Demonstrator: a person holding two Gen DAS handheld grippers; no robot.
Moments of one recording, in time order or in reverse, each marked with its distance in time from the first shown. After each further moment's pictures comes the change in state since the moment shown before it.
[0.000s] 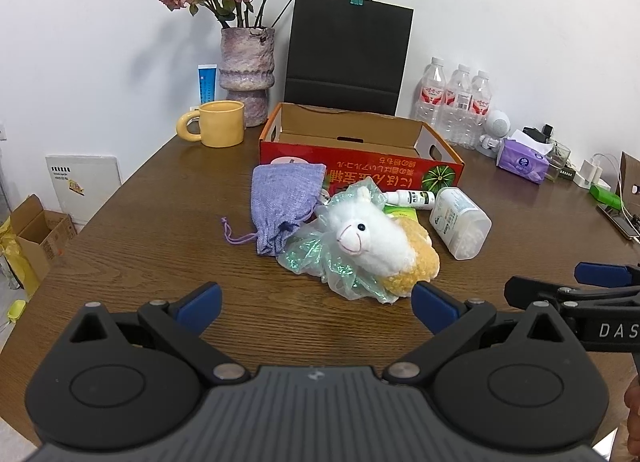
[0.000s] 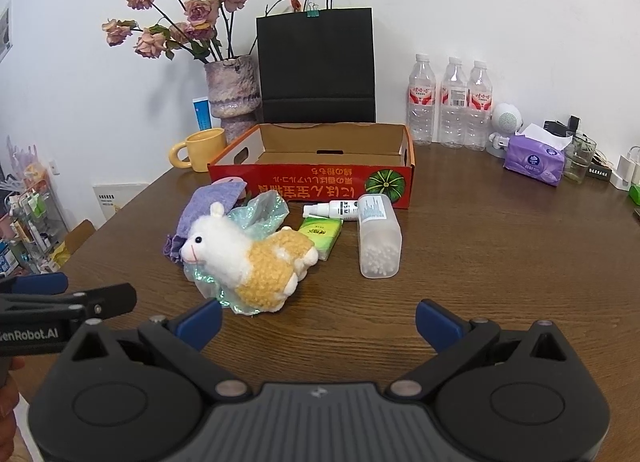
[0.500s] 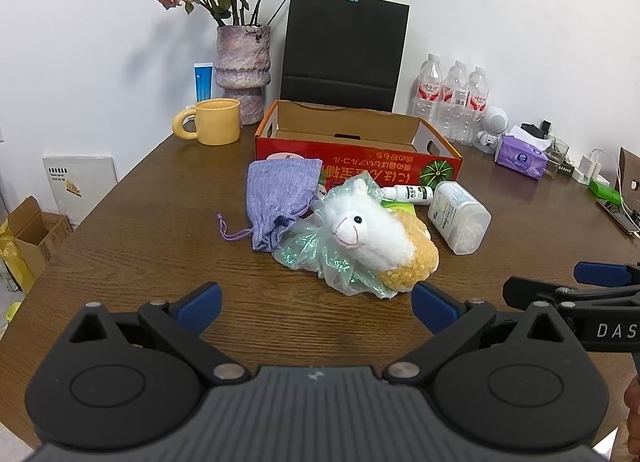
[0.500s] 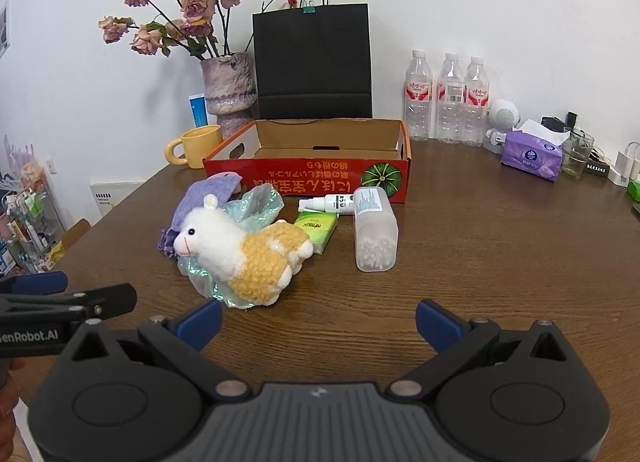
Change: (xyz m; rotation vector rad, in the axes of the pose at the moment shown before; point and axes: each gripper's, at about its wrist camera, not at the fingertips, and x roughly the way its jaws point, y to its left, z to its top) left arm 0.005 -0.002 -0.006 0.005 -0.005 -0.002; right arm 0.005 -0.003 -0.008 0.002 0.001 -0.006
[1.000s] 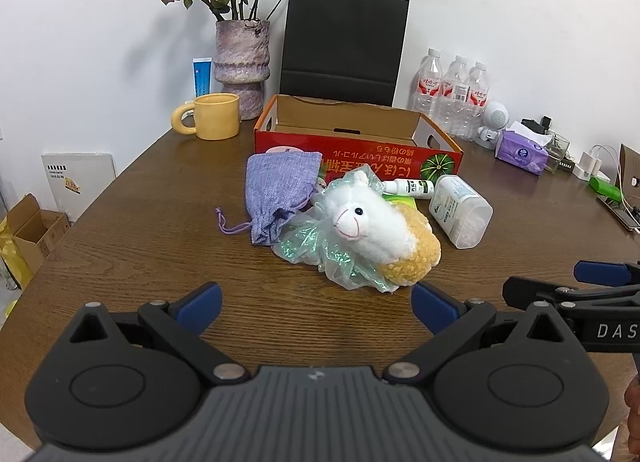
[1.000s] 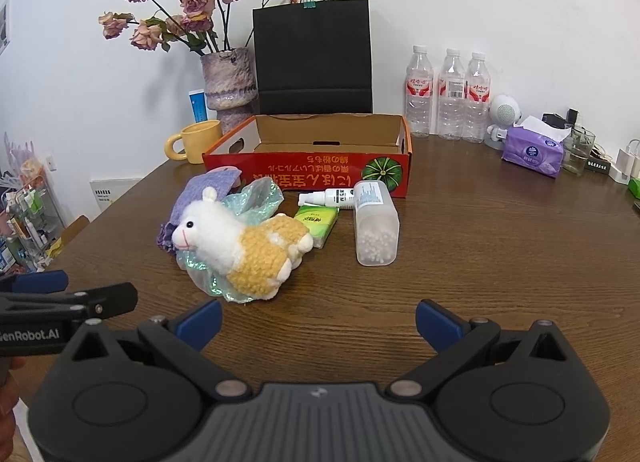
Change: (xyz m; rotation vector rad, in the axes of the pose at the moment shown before) left arm 0.006 0.000 -0.005 0.004 0.012 -0.002; right arm 0.005 0.000 -0.005 0.000 0.007 -0.003
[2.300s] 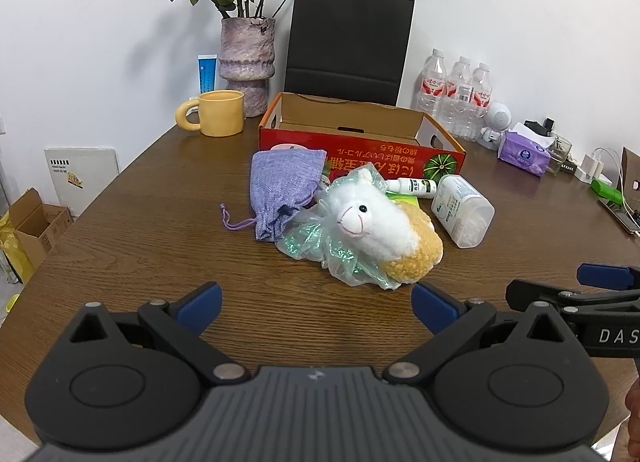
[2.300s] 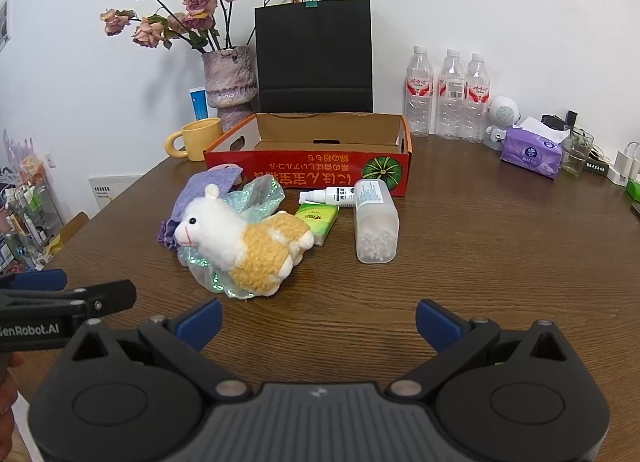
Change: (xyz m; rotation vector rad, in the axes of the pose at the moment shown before) left arm -0.004 0.003 -0.001 -0.013 0.006 0.005; right arm -0.004 0.004 -0.002 -0.008 0.004 -0.007
